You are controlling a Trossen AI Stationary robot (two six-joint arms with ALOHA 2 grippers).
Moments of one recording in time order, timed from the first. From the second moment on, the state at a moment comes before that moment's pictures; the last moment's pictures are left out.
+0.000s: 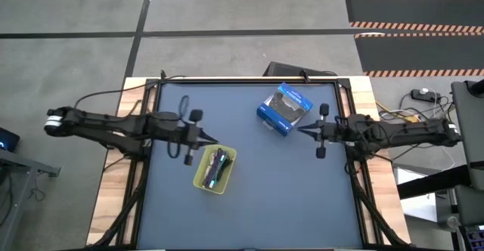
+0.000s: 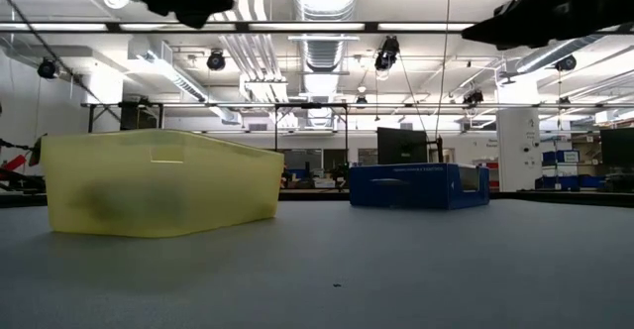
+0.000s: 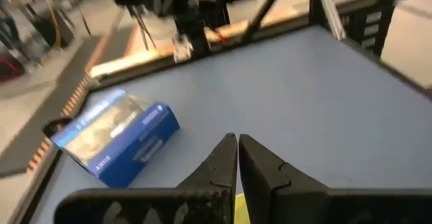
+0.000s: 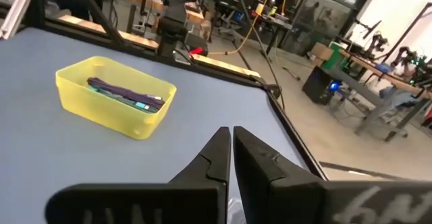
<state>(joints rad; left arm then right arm) -0.04 0.92 0.67 -0.06 0.03 0.26 0.00 0.54 0.32 0.08 0.12 -0.33</state>
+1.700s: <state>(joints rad) -0.05 0.04 0.01 0.04 -0.08 0.03 0.00 0.03 0.01 0.07 0.26 -0.22</state>
